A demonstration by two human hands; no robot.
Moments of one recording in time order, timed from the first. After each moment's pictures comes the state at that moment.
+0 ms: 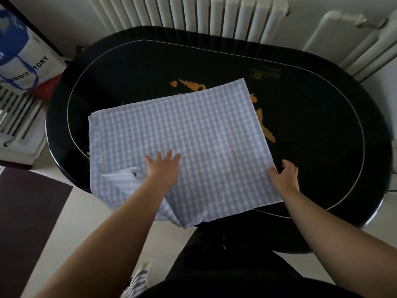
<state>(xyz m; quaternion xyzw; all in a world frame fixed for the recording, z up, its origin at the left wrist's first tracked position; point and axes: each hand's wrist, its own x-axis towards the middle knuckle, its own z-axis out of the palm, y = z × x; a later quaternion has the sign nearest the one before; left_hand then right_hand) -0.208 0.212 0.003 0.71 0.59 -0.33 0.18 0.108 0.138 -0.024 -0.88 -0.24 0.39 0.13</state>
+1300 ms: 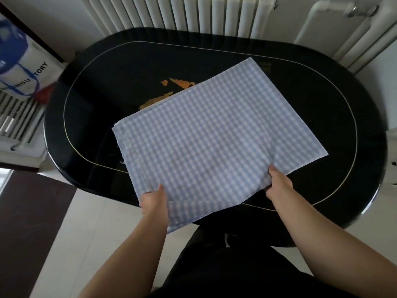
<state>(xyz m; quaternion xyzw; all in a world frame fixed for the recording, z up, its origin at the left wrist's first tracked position) -0.190 0.123 -0.035 0.06 0.91 0.14 0.38 0.116 0.118 -0.033 -0.72 0.21 0.49 0.44</state>
